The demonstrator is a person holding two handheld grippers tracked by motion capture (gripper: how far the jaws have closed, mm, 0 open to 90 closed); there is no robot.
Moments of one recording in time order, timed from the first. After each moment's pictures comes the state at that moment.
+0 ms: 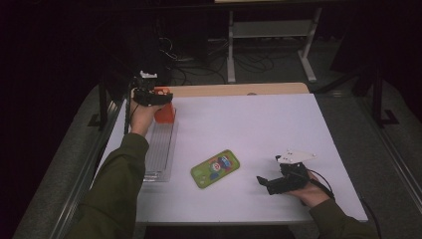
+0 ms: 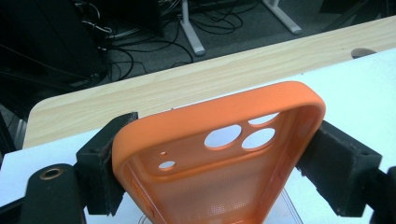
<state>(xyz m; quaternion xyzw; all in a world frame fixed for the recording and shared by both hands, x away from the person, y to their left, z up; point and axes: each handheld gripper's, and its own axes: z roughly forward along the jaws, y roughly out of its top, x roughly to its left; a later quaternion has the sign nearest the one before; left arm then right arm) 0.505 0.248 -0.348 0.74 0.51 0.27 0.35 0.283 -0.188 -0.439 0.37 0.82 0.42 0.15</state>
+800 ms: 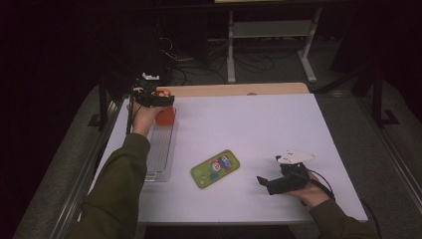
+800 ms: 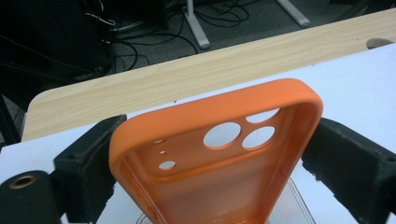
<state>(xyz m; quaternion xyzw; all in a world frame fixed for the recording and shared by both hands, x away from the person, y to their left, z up) 0.509 0.246 -0.357 0.74 0.52 0.27 0.34 0.283 -0.188 -0.440 0.37 0.82 0.42 0.15</state>
